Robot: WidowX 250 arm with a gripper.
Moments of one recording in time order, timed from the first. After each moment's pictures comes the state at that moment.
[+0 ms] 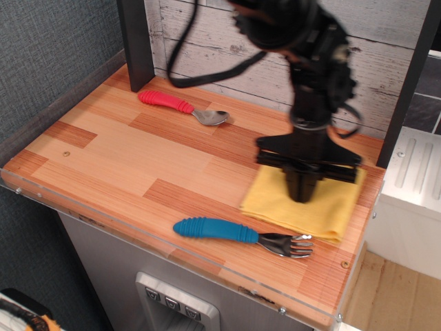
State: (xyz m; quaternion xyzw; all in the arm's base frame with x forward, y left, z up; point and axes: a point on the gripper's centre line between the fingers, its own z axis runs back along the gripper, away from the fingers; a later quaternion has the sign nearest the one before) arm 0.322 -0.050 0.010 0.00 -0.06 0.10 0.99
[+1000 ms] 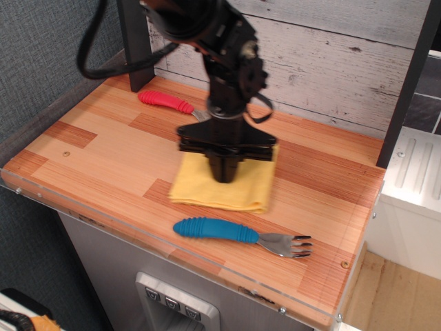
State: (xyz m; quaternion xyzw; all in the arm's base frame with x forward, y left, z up) arm 0.301 0.036 0.010 0.06 -0.07 0.19 0.98
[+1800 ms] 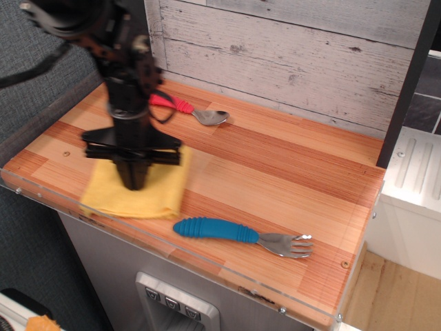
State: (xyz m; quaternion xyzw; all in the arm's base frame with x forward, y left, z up) arm 0.252 0.118 0.013 0.07 -0.05 0.24 0.97
